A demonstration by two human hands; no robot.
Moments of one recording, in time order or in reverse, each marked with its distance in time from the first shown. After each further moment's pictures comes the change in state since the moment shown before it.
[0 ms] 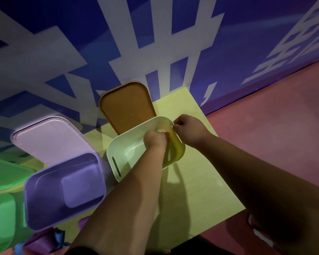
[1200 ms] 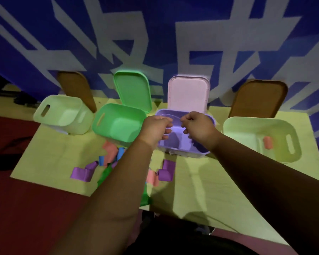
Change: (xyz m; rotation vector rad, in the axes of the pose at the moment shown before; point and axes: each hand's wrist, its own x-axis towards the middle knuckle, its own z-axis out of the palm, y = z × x) left_hand -0.081 -0.159 -0.375 -0.477 0.141 0.127; right_hand -0.155 -0.198 0.240 0.002 -0.386 -0.305
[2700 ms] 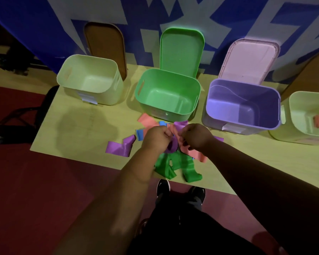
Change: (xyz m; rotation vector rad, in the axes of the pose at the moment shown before) left_hand 0.038 -0.179 -0.202 0.634 -0.054 0.145; right_hand -0.037 -0.006 0.245 -0.073 -0.202 0.275
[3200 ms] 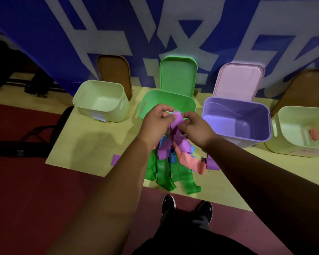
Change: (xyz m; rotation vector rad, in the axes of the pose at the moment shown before) left_hand -0.028 0.099 -0.081 -0.525 0.134 0.178; right_hand -0.035 -0.055 -0.042 0.116 0.103 -0.342
